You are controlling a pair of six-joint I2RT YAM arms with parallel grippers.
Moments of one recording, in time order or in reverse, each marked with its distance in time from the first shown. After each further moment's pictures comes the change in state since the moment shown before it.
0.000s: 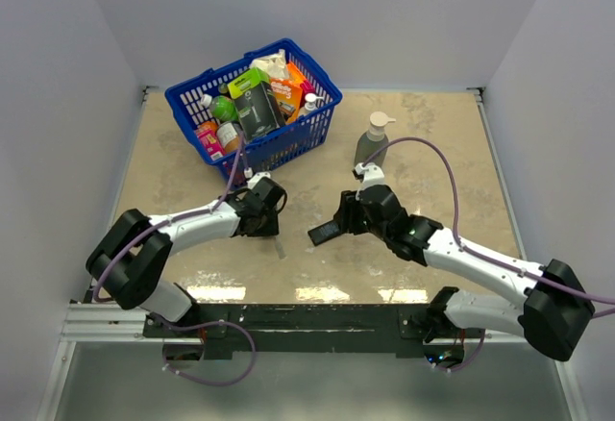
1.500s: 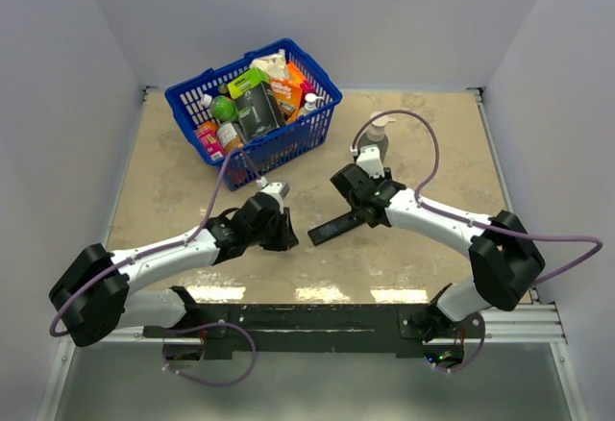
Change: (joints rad) left arm -0.140 -0.260 -0.159 0.216 0.255 0.011; right arm -0.050 0.367 0.313 -0.402 0.587 -0.055
